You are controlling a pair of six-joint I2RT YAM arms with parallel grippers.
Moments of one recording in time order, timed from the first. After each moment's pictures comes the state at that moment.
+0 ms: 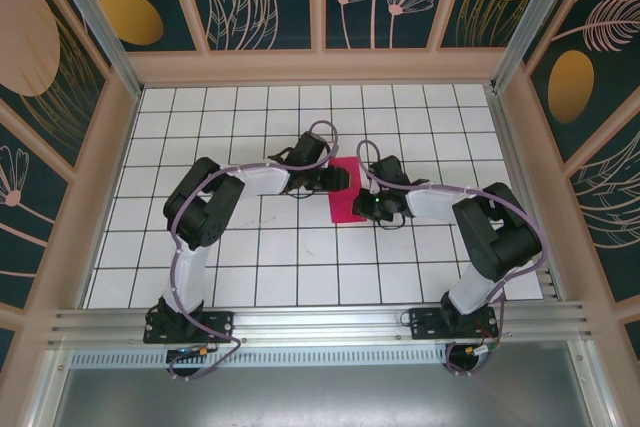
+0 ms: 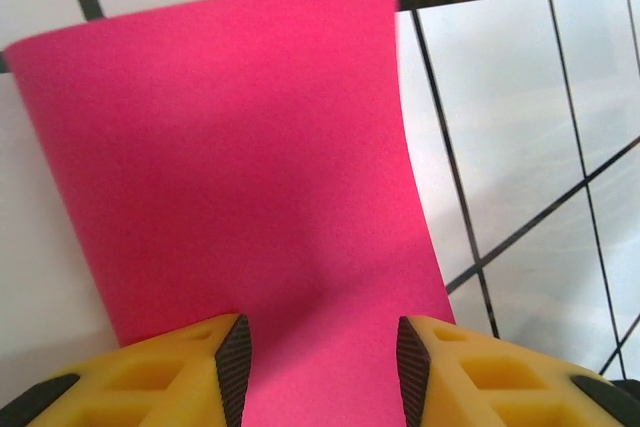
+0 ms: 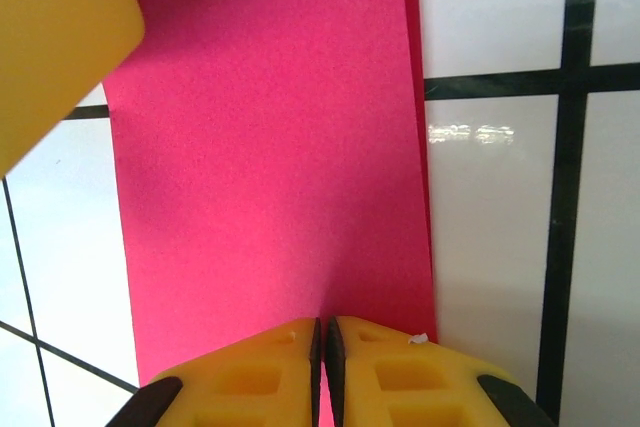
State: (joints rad) left arm -0.65 2.10 1.30 -0.06 0.35 -0.60; right arm 0.51 1.66 0.76 -0.17 -0.30 0.63
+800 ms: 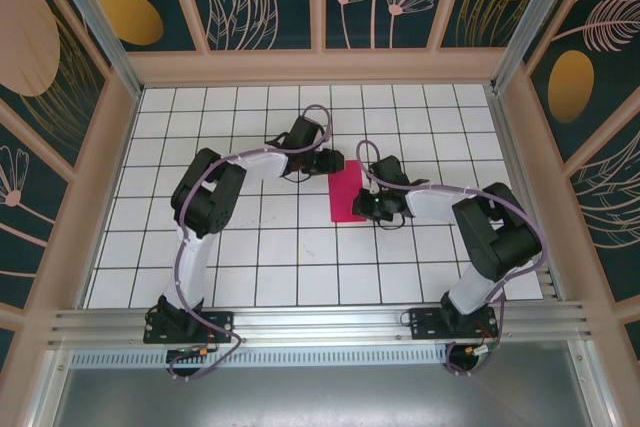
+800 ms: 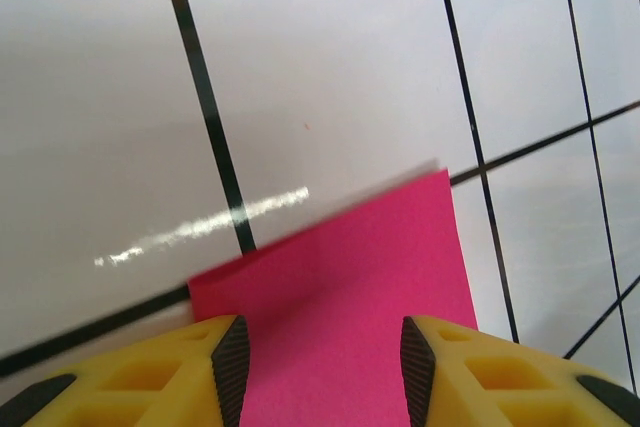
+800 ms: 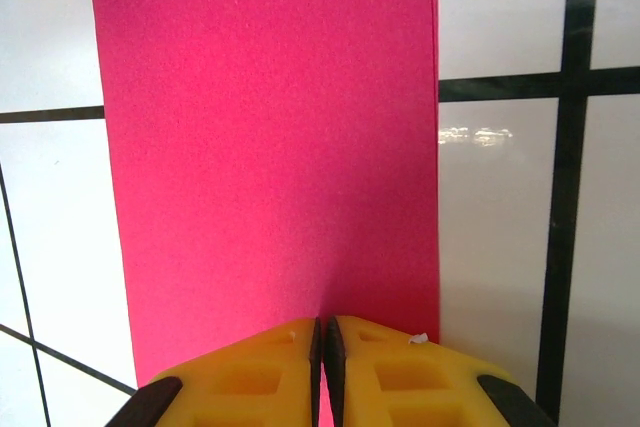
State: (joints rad) left arm -0.57 2.22 1.48 -0.12 0.35 -0.60; right arm 0.51 1.66 0.76 -0.17 -0.30 0.62
